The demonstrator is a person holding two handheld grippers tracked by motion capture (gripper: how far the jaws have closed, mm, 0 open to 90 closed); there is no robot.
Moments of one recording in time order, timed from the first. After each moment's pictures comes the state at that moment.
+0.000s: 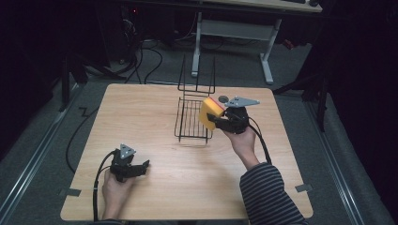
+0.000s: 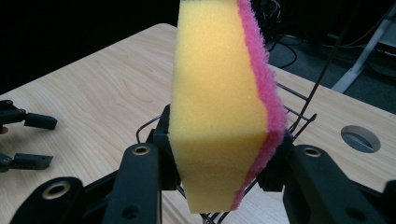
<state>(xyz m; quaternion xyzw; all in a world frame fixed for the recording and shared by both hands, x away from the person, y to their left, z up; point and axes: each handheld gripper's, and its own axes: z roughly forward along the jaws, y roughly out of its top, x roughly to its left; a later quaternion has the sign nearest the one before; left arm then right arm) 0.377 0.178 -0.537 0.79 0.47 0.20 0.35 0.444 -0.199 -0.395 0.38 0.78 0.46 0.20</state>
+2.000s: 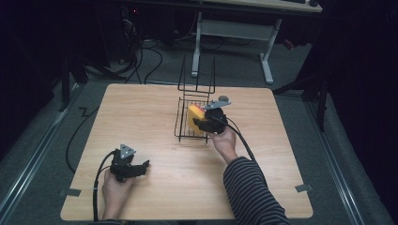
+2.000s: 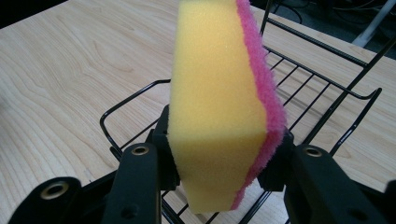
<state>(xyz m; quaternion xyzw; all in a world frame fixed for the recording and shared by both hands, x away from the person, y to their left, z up) 0.377 0.178 -0.537 0.79 0.47 0.20 0.35 0.488 -0.154 -0.454 0.40 0.81 0.40 0.18</state>
